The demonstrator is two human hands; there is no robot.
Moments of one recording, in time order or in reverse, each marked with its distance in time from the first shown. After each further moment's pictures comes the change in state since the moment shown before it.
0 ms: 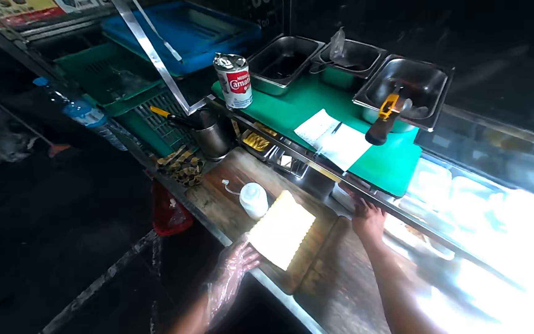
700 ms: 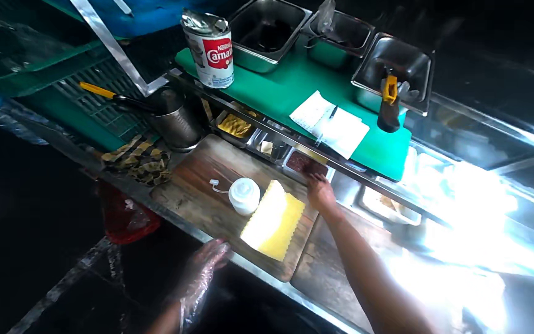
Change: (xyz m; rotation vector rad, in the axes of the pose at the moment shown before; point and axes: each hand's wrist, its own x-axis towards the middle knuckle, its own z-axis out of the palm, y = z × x) left_hand 0.028 0.011 -0.070 0.339 -0.160 0.134; right_hand 0.018 -0.095 0.019 0.100 -0.192 -0.254
